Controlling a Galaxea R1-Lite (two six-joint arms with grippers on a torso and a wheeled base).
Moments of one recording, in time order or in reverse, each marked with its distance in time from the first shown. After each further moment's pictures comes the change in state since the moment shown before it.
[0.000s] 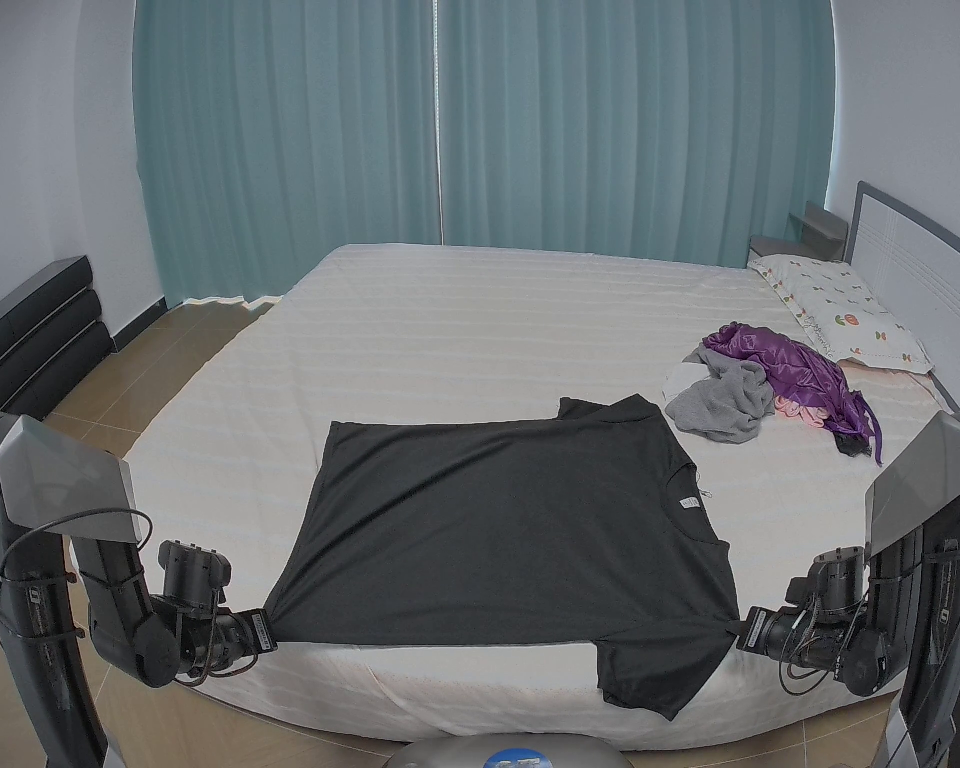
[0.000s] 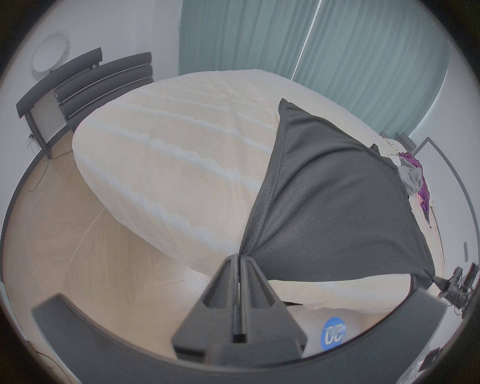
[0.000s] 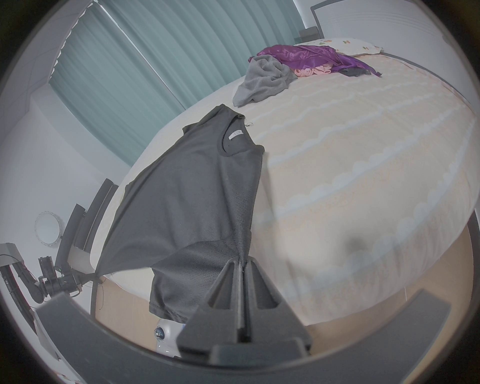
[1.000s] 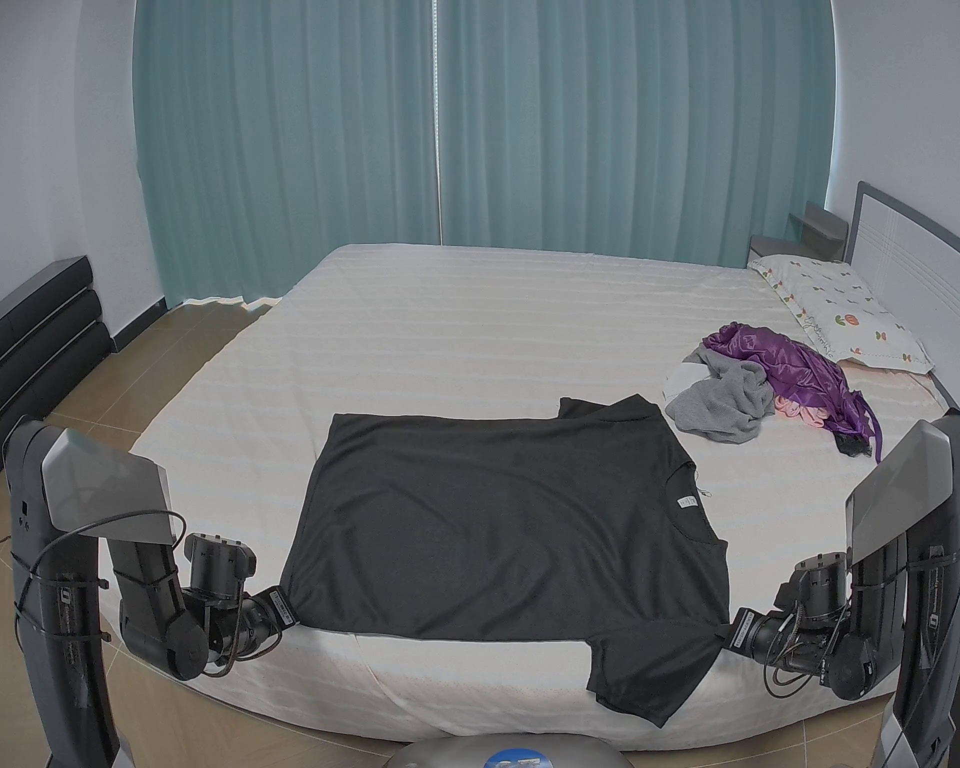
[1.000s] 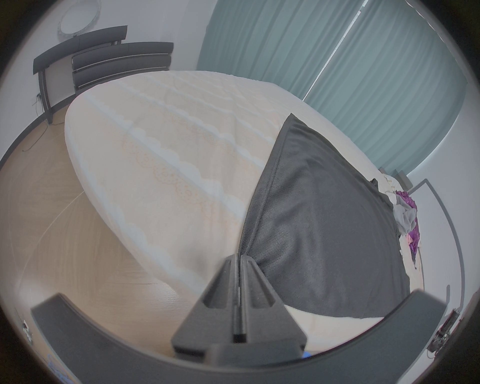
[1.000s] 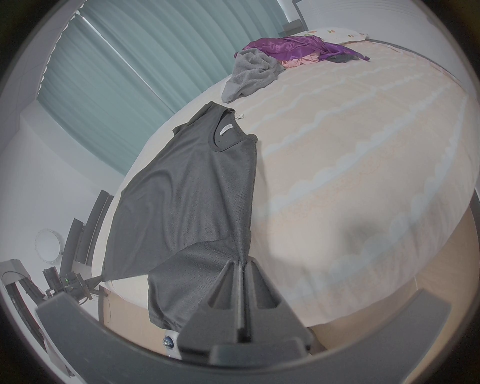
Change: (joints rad) left arm -0.039 0.118 -0.123 -0.083 -0.001 -0.215; right arm 0.058 0.051 -0.041 0.000 -0.056 0.130
